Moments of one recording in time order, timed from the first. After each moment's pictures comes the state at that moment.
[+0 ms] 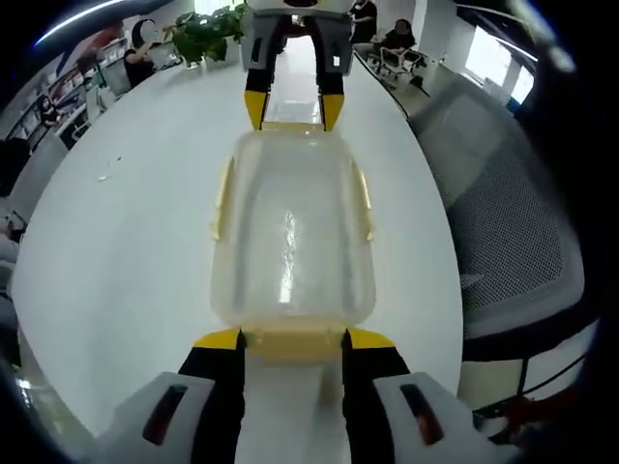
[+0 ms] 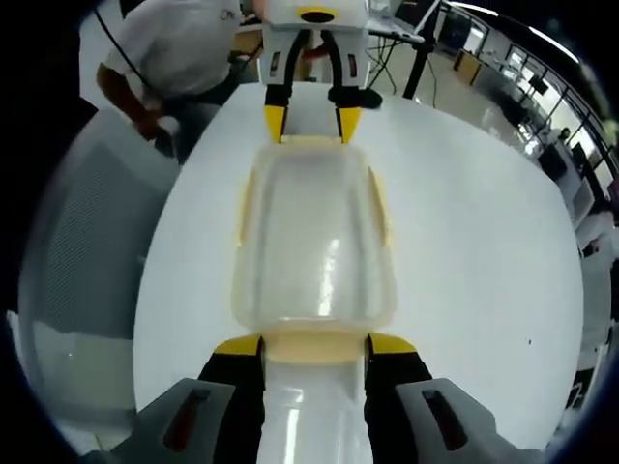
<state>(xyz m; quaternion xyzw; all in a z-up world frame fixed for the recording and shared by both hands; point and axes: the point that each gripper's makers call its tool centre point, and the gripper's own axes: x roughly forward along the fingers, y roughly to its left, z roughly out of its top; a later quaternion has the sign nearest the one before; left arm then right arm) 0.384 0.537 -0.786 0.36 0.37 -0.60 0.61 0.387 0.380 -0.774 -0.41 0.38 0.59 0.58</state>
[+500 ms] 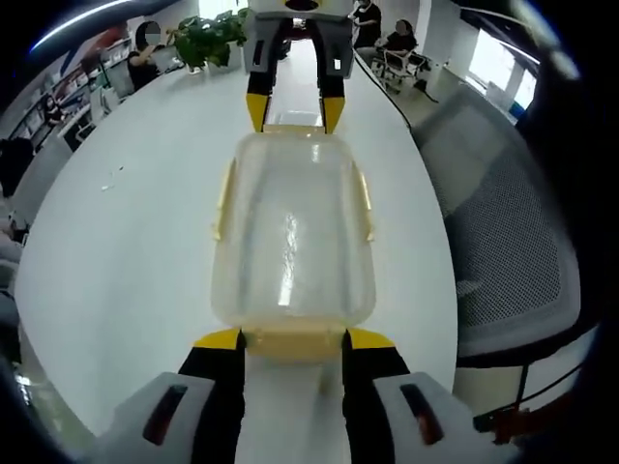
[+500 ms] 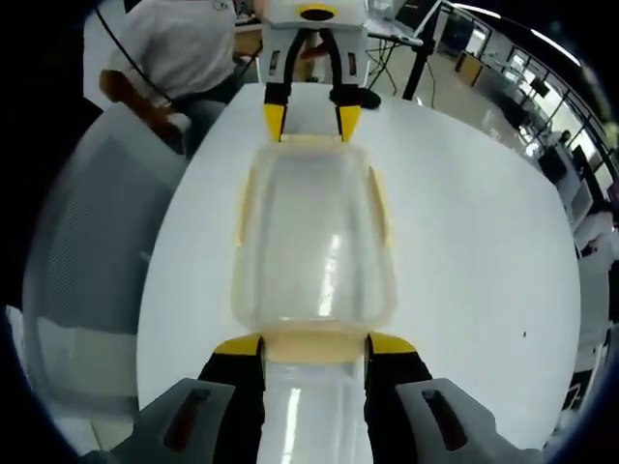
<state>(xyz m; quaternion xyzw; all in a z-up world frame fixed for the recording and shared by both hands) 0.382 0.518 -0.777 0.36 0.36 -0.60 0.62 0.384 0.360 -0.766 -0.41 0.38 0.59 0.58</state>
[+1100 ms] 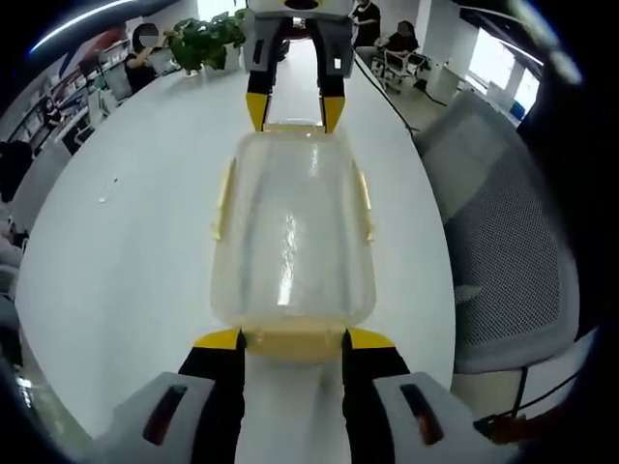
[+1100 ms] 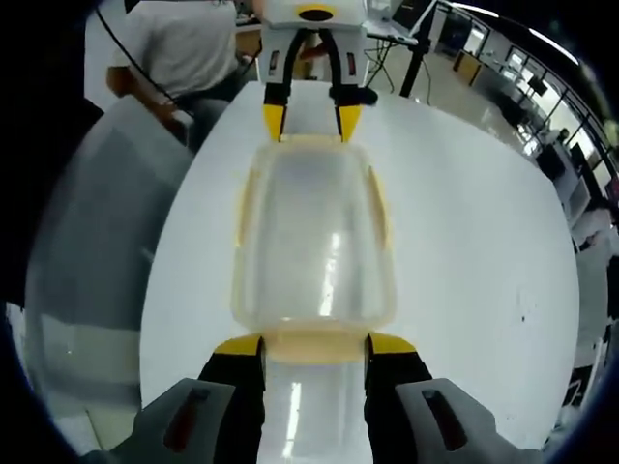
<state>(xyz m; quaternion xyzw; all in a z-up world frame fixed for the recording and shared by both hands) 0.379 0.491 -0.773 0.36 0.36 -0.60 0.61 0.381 0.333 -0.762 -0.41 0.38 0.59 0.58</state>
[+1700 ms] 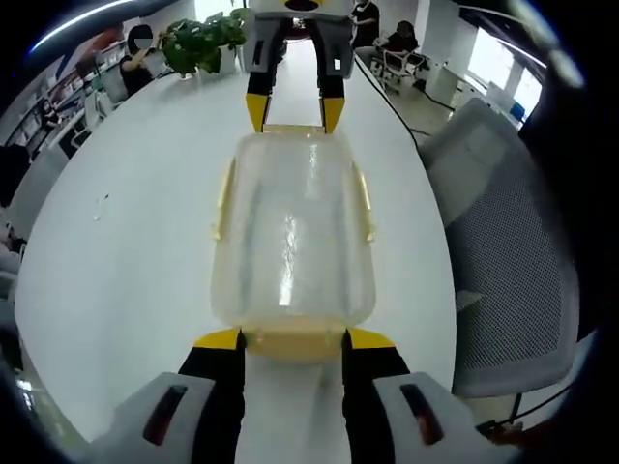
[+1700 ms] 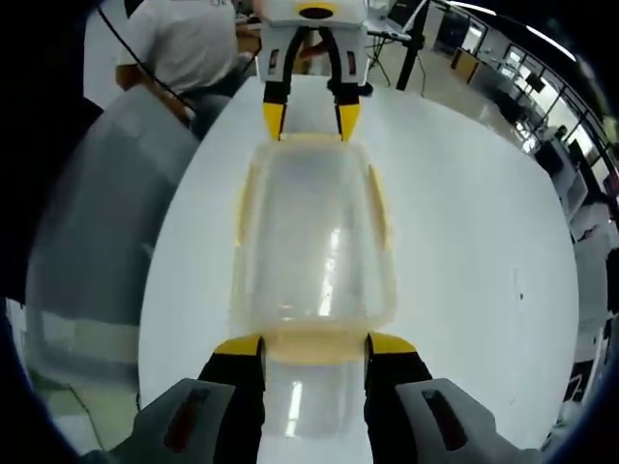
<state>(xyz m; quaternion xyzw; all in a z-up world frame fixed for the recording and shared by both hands) 0.379 0.450 -0.772 0.36 0.36 -0.60 0.61 0.380 0.293 -0.761 -0.42 0.38 0.58 0.59</state>
